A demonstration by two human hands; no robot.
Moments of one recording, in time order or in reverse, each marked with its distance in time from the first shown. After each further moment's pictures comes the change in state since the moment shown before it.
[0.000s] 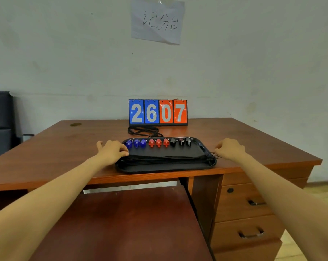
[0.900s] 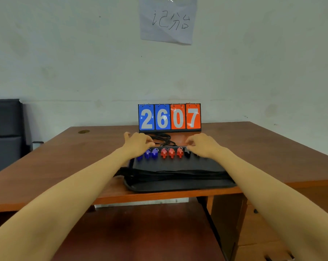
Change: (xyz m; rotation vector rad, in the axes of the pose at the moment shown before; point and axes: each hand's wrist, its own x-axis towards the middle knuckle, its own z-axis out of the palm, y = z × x) left_hand 0.074 0.033 -0.014 -0.016 0.054 0.139; right_hand 0.050 -0.127 0.014 0.029 -0.083 -0.523
